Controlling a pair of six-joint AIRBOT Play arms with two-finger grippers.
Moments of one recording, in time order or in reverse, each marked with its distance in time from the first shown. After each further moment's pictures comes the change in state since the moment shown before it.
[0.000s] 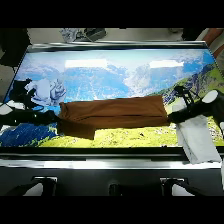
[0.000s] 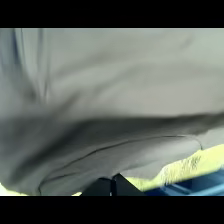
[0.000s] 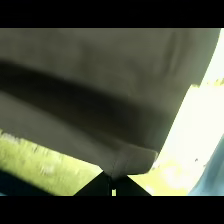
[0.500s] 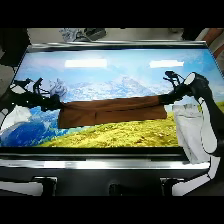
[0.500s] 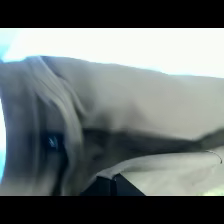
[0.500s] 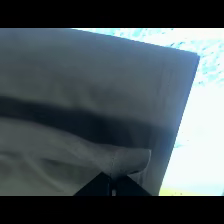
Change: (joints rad) left arm 0.002 -0.480 0.378 0.002 0.034 -0.077; right arm 0.099 -0.441 0.437 -0.040 -0.081 0.151
